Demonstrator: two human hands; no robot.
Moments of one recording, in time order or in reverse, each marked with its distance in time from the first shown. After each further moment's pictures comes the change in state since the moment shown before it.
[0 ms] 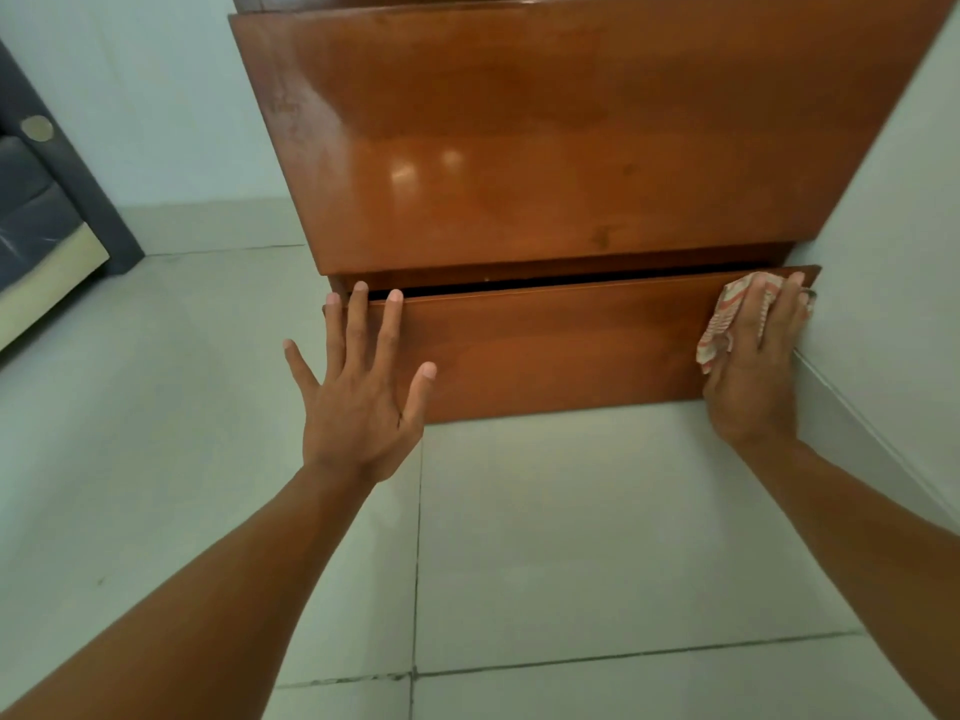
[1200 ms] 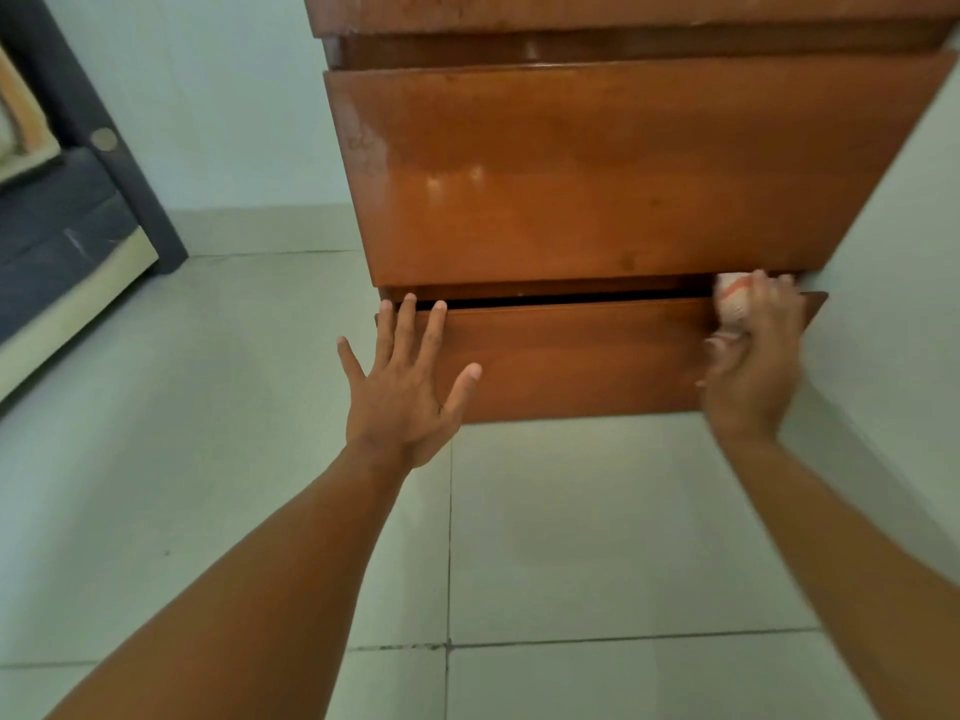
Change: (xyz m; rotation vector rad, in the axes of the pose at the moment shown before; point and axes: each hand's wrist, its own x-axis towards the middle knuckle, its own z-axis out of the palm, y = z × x) left_hand 0.005 0.002 -0.027 -0.026 -0.129 0.006; right_hand 0.010 -0.066 -0.028 0.338 0.281 0.044
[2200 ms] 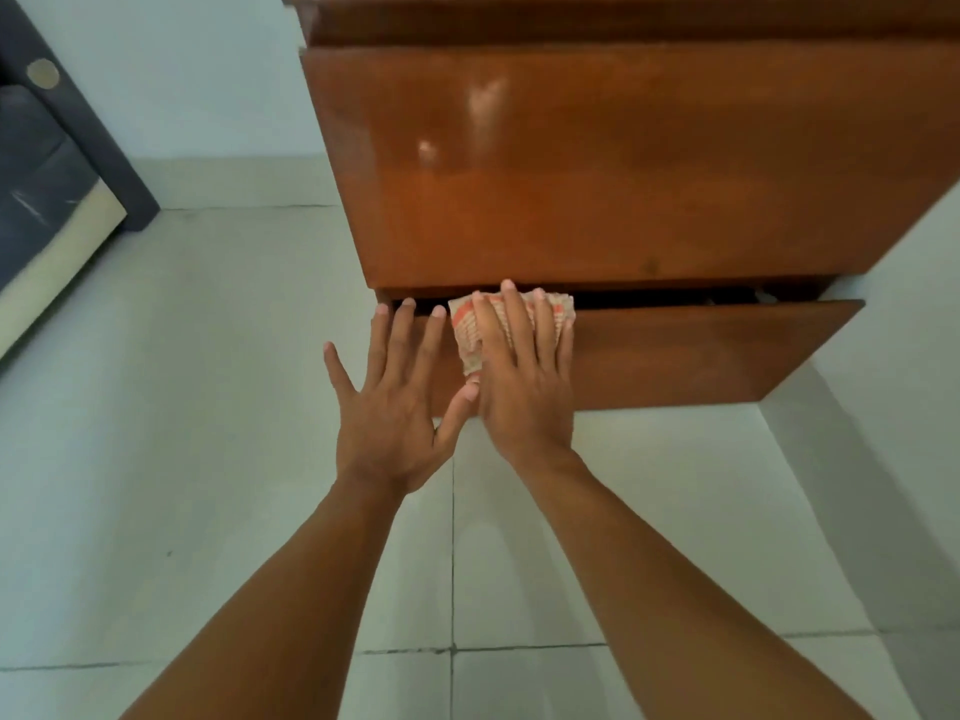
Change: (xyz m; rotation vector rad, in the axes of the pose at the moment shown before) left_hand 0.001 -0.014 0.006 0.046 -0.006 0.043; right_hand -0.073 -0.160 0.110 -0.274 -0.474 -0.336
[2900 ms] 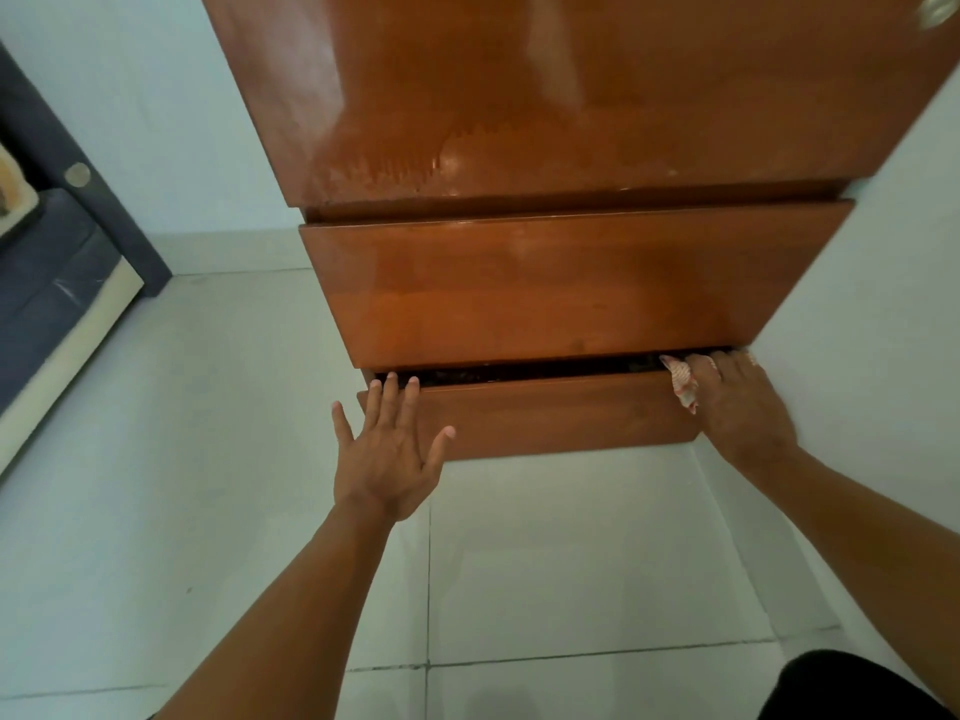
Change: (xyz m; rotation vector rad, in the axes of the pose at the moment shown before) left_hand 0.022 0.032 -0.059 0.020 -0.348 -0.149; right_hand 0.006 0.274 -0.132 -0.321 -0.294 0.082
